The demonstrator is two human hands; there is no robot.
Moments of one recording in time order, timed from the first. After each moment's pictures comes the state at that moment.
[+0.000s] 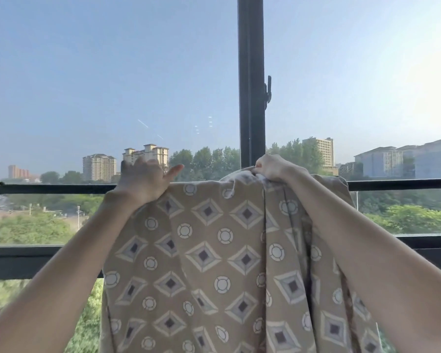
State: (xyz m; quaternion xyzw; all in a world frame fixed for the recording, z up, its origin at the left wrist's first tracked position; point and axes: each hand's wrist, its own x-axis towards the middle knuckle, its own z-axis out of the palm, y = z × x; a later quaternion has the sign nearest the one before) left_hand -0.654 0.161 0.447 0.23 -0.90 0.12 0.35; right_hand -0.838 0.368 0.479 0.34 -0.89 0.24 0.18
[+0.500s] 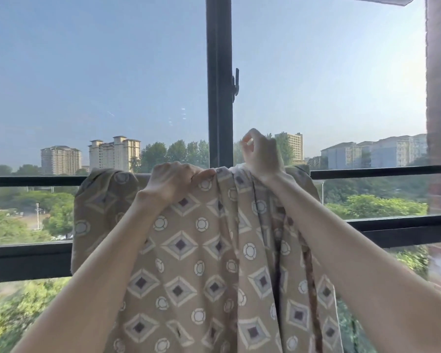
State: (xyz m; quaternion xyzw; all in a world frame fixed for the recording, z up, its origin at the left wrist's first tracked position) left_hand -0.709 0.246 0.430 0.01 -0.92 0.09 0.38; right_hand -0.835 0.408 0.457 0.32 -0.74 0.39 0.45
